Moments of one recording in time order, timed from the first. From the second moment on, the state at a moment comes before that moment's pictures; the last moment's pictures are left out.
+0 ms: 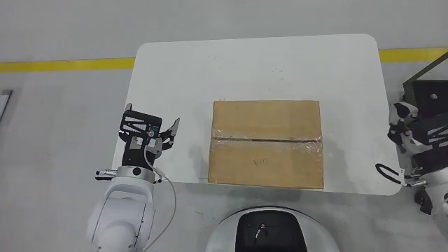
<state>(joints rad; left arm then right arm) 1.40 -1.21 -1.50 -2.32 1.72 -0.14 -0.64 -1.82 -1.05 1.83 -2.17 -1.15 -0.10 0.10</state>
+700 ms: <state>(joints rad) 1.40 -1.21 -1.50 -2.32 1.72 -0.14 -0.64 -1.59 -1.08 1.40 -1.98 -1.36 -0.19 0.12</state>
